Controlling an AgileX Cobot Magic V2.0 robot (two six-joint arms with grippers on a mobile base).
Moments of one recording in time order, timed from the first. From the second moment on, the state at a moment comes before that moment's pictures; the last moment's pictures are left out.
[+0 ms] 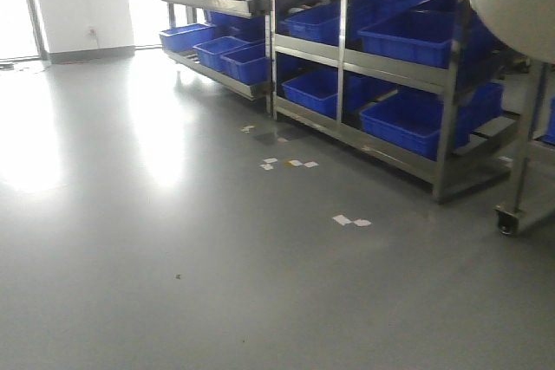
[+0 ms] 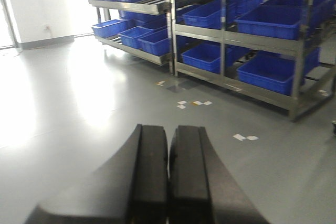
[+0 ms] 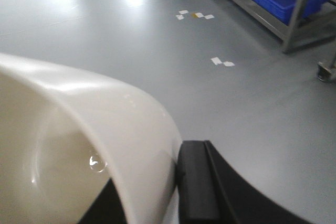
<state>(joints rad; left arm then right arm) -0.16 -0.01 0.01 -0.07 0.09 0.10 0.23 0.65 -0.74 -0.05 0.53 0.16</state>
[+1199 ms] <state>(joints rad) -0.16 -0.01 0.01 -0.07 0.09 0.10 0.23 0.65 -0.74 -0.05 0.53 0.16</state>
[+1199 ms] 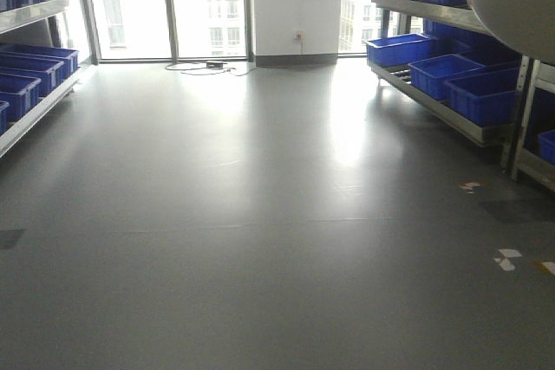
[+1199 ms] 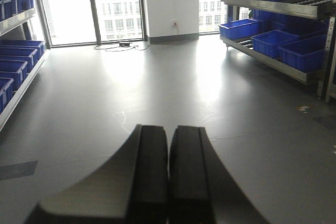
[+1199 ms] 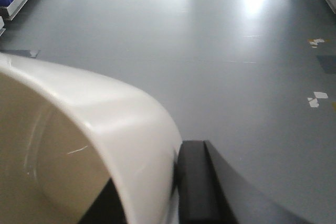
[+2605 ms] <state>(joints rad) -0.16 -0.01 0.01 -0.07 0.09 0.10 0.23 0.65 -0.74 -0.05 0.53 0.16</state>
